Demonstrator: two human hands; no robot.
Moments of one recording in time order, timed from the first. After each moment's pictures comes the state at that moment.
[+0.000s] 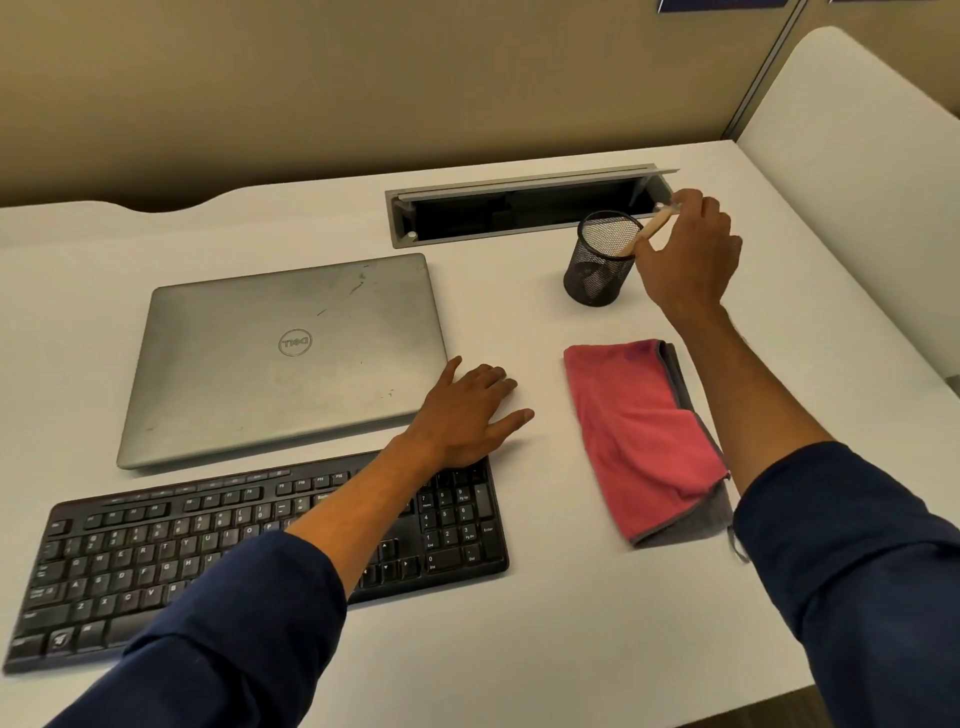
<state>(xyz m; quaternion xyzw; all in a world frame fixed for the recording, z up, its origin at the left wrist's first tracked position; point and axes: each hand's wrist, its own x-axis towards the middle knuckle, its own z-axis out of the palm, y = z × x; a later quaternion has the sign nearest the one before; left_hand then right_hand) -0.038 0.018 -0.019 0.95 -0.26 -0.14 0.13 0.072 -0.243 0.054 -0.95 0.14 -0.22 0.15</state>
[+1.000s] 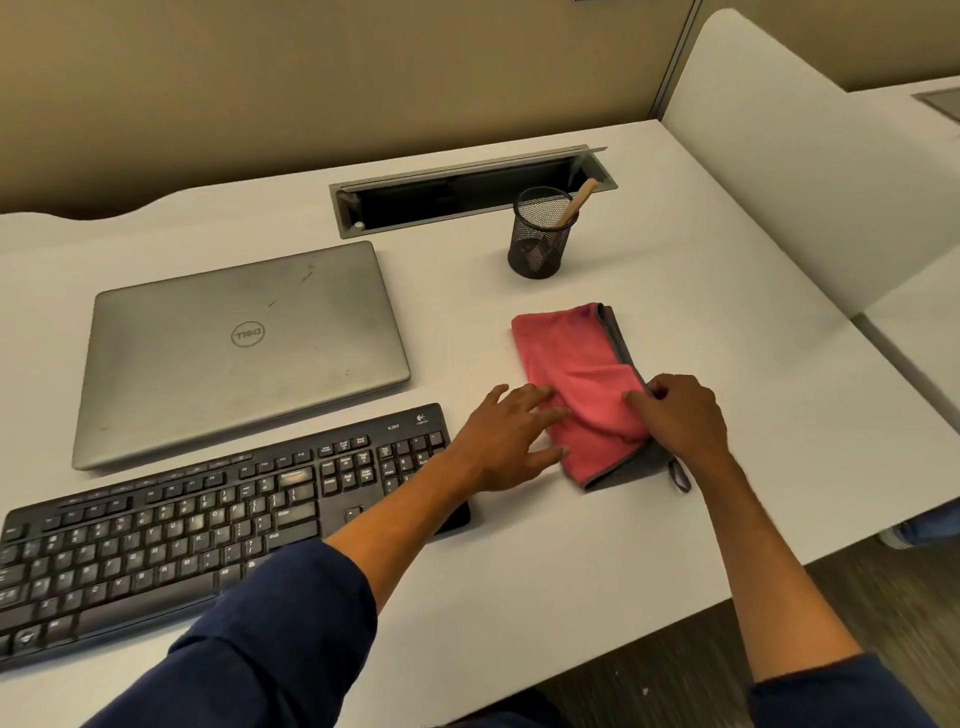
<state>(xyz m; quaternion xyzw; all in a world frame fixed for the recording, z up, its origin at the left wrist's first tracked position) -0.100 -0.057 -0.032 0.90 -0.38 -0.13 0.17 -0.130 -0.283 0.003 -0.91 0.29 0.04 0.30</state>
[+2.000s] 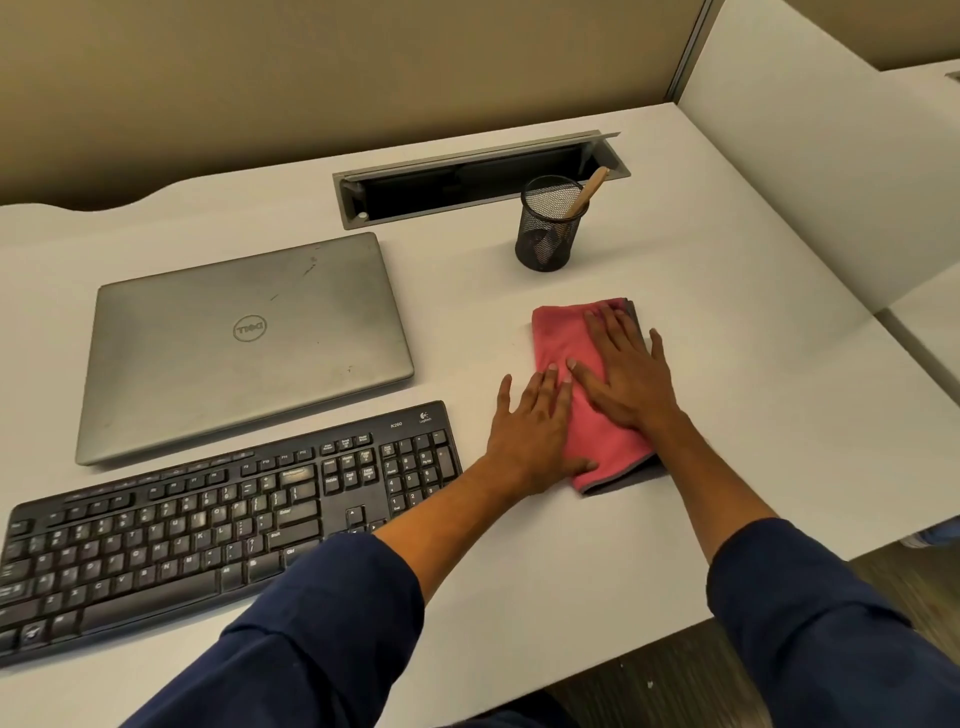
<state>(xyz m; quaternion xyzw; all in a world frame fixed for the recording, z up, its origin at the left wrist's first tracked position) -0.107 -0.096 -0.037 0.94 -0.29 -0.18 0.06 -0.064 -0.280 -0.055 -1.00 0.00 0.05 0.07</state>
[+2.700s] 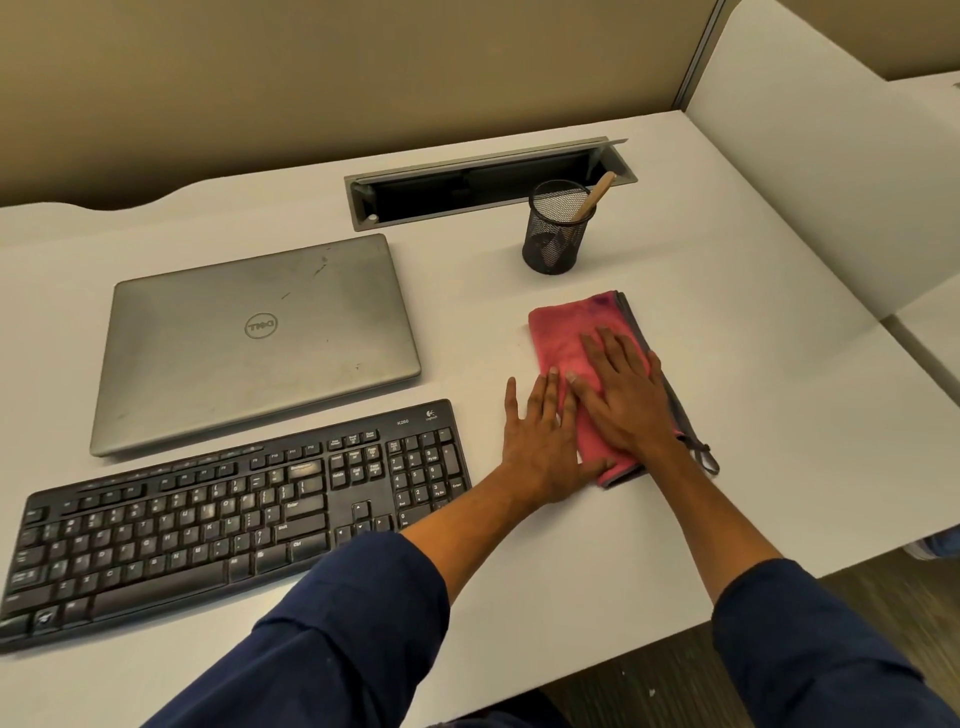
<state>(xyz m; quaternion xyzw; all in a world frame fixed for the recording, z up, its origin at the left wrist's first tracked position) -0.118 -0.108 -0.044 0.95 -0.24 -0.16 0.06 -0.088 -0.267 -0.068 -0.99 -0.02 0.02 0.12</state>
